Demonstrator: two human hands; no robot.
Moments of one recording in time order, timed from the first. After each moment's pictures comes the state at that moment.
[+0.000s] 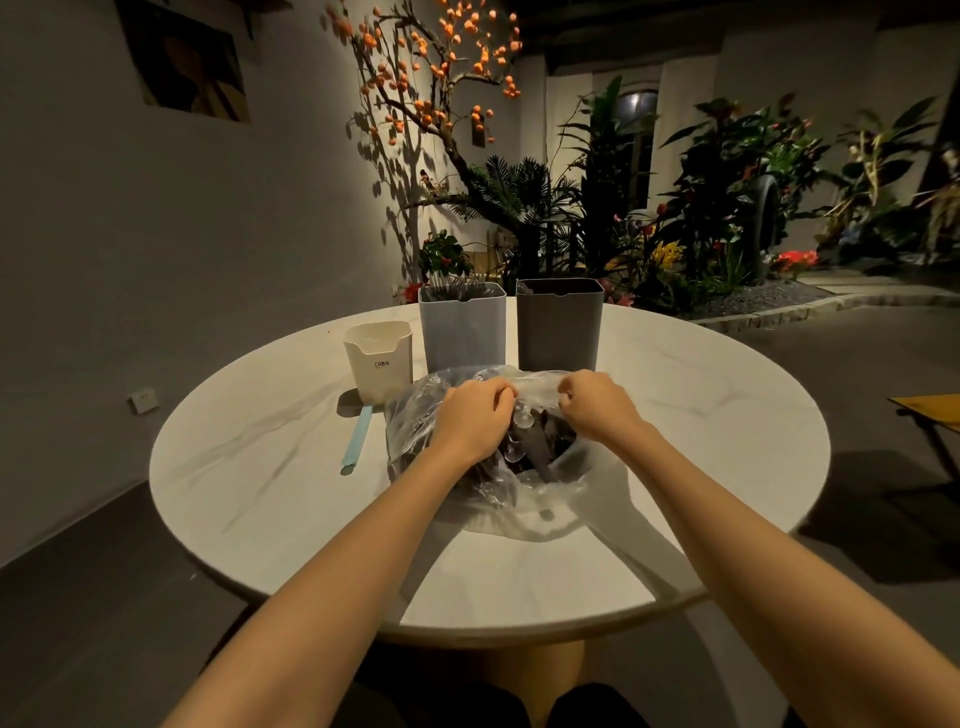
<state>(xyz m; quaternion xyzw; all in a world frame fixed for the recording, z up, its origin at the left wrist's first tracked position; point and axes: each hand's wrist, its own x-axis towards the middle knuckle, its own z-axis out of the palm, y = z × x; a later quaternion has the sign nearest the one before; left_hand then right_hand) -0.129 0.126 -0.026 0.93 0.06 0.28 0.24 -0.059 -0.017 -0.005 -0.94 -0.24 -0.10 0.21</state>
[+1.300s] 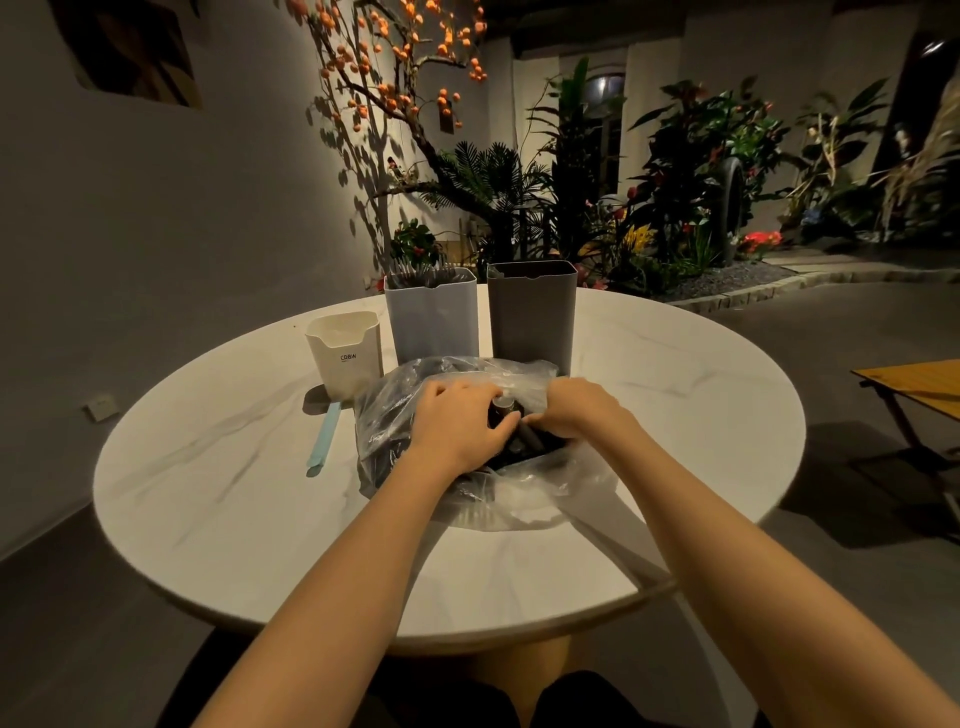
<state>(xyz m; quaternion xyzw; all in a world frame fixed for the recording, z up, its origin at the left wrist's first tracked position) -0.127 0.118 -0.040 0.97 0.04 0.25 0.03 -0.061 -0.021 -0.013 -0.97 -0.22 0.00 0.08</state>
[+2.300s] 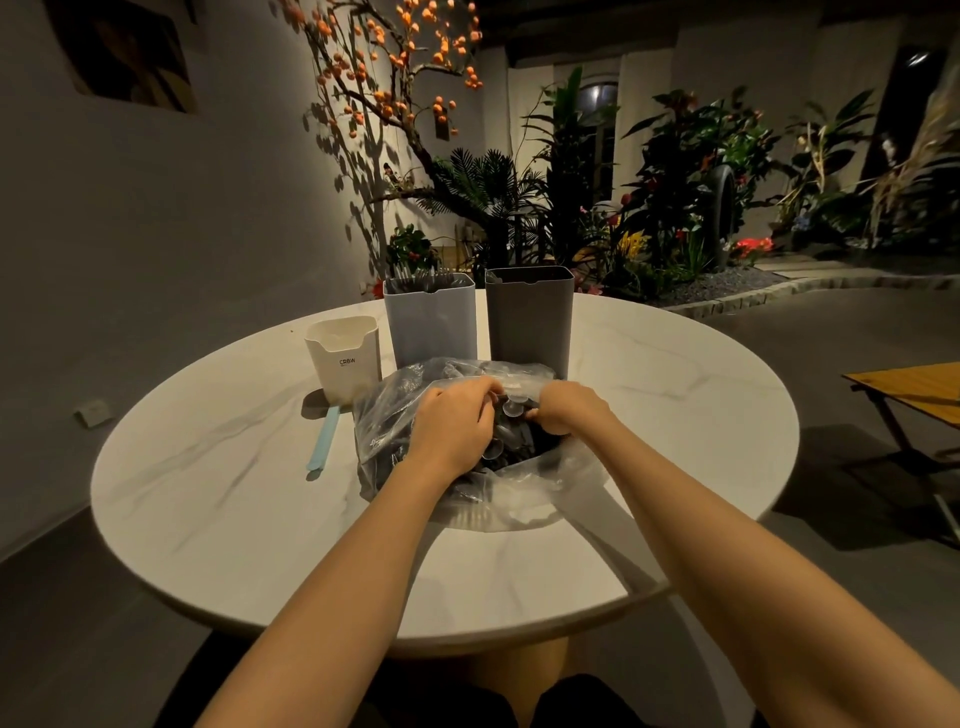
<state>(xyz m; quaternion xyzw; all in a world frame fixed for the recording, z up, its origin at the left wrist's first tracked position) -0.140 0.113 -0.035 0.94 0.01 0.31 0.17 -0.053 -0.006 -0.014 -0.98 -0.16 0.05 0.08</state>
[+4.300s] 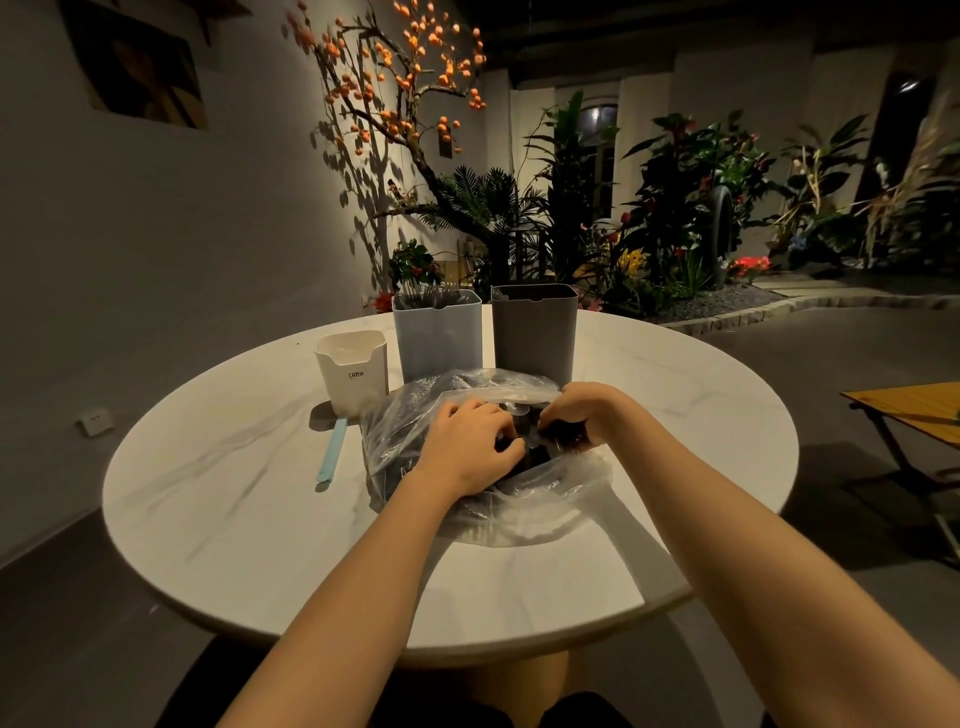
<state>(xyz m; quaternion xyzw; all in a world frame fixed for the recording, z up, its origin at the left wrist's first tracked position) -0.135 0.119 -0.038 0.97 -0.03 0.22 0.06 -0.053 -0.021 0.009 -0.87 -0.09 0.22 0.42</state>
